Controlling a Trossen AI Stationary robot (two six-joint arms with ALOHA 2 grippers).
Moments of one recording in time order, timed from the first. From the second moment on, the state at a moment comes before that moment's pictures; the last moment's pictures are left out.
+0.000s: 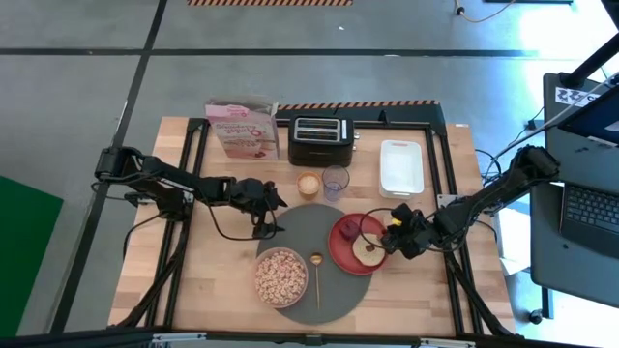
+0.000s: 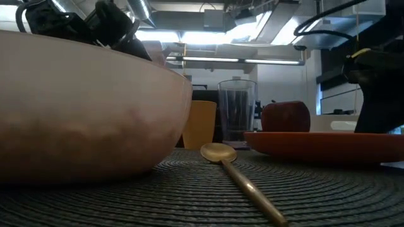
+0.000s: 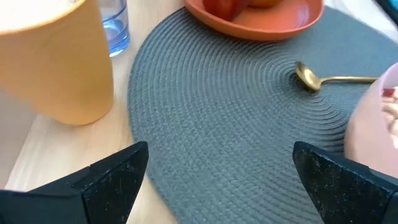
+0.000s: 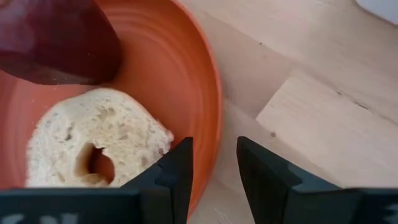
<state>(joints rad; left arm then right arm) 0.03 1.41 0.47 0.30 0.13 -0.08 0.57 1.16 0.47 -0.49 0.44 1.43</state>
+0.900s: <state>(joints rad) 0.03 1.41 0.47 0.28 0.09 -0.08 0.55 1.17 0.46 -0.43 0.43 1.43</state>
